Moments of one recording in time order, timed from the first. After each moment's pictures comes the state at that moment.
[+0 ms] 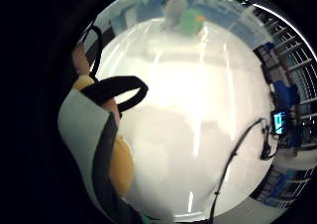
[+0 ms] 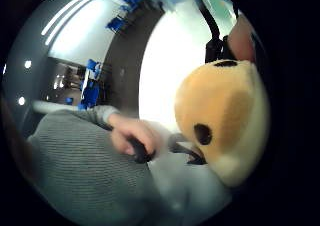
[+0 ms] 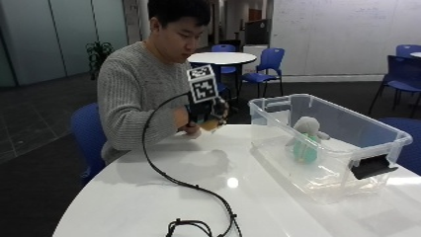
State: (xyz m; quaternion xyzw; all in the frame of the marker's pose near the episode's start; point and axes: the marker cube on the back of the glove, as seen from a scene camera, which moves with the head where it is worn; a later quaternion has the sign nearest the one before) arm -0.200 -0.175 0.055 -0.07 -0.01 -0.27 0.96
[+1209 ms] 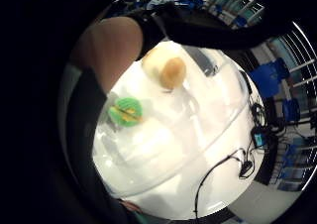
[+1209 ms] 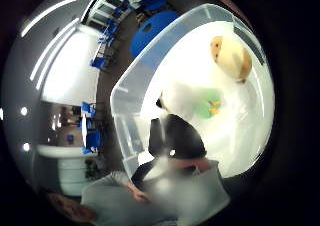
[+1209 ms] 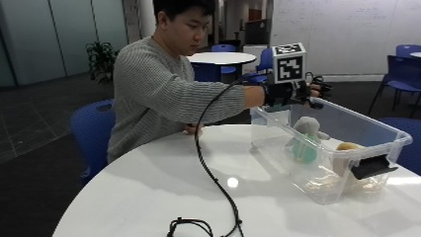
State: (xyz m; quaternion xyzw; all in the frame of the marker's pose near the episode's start) arm -0.237 -0.449 0.045 -0.06 0.02 -0.10 0.99
